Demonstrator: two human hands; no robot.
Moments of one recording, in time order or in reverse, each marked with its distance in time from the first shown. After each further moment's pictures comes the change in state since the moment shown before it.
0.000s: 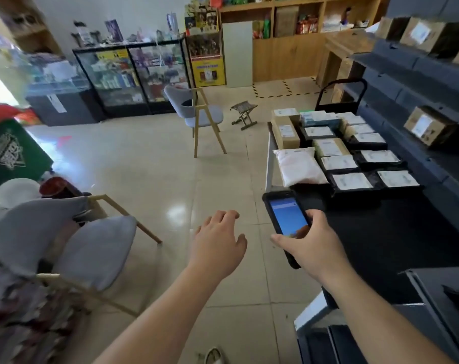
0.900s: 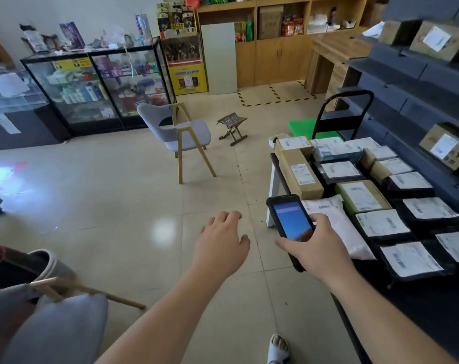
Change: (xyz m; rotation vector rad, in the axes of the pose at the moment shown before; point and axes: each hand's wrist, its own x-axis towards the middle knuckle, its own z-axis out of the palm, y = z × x) left_hand 0.439 -0.063 -0.026 0.005 -0.055 0.091; right_hand 0.392 -0.129 0.083 -0.018 0.049 0.084
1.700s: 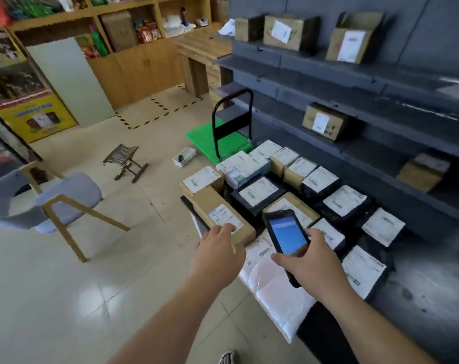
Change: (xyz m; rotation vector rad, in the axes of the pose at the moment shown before) left_hand 0.305 0.154 0.071 -0.013 -0.332 0.400; right_hand 0.207 0.047 -0.087 0.151 0.369 0.391
